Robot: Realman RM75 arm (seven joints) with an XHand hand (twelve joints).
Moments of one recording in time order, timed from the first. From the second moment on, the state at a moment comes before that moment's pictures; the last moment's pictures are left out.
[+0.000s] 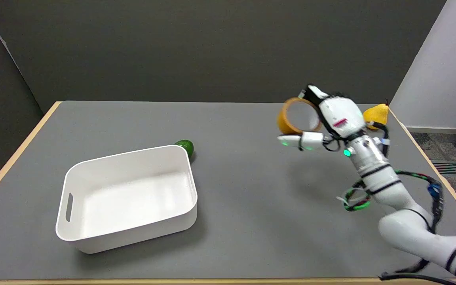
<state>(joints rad) -0.11 -0.89 -1.80 1.45 0.84 0.69 0.04</state>
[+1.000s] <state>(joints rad) 0.46 -1.24 -2.34 1.32 0.40 0.45 0.47</state>
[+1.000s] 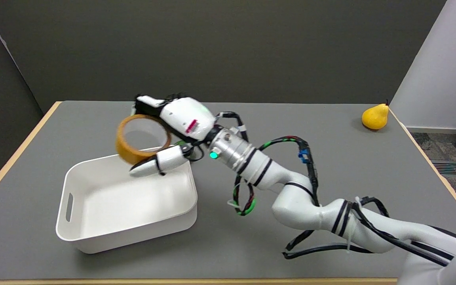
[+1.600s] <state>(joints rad) 0.48 -1.30 -2.38 1.29 0.40 0.40 0.61</state>
